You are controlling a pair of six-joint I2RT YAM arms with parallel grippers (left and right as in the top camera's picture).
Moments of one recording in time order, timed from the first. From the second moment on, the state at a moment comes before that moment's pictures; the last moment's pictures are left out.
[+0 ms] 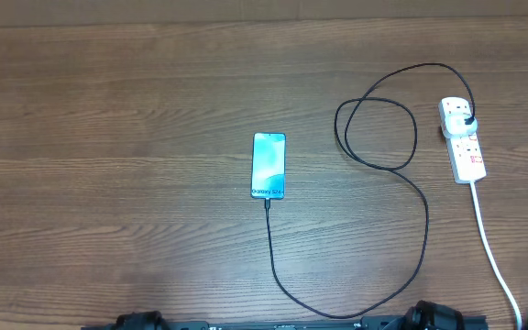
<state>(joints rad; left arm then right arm) 0.07 0.02 1.68 -1.68 -0.38 -0.41 -0.29 0.63 1.70 -0.55 -0.64 0.44</state>
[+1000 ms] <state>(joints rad) 0.07 0.02 0.23 -0.21 -0.21 -0.63 -0.20 0.31 1.77 -0.42 -0.65 0.30</state>
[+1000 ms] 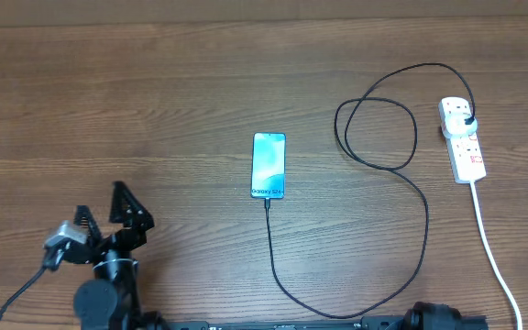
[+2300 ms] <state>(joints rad) 0.07 0.02 0.02 -0.08 -0.12 -0.50 -0.15 0.02 1.51 -0.27 -0.68 0.30</state>
